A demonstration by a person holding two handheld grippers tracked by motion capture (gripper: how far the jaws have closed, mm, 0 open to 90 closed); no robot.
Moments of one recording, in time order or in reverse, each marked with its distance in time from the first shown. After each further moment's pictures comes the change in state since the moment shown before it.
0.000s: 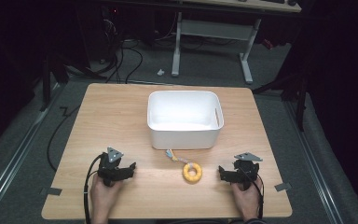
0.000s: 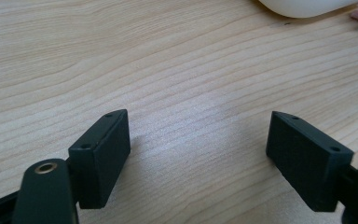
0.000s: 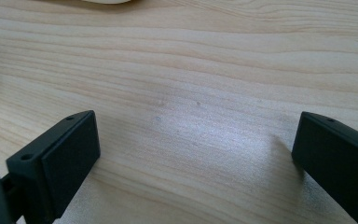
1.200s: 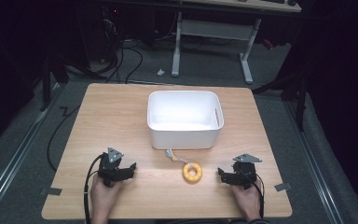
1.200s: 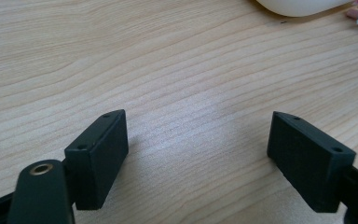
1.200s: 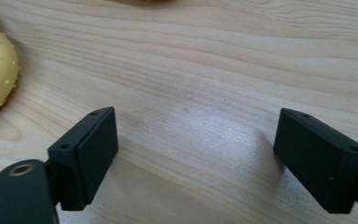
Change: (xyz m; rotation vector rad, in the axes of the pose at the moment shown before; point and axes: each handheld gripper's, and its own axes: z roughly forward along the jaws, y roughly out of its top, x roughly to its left) left arm -0.001 0.000 0.000 0.002 -0.009 0.003; right arm 0.004 0.000 -0.007 0.006 0.069 -0.069
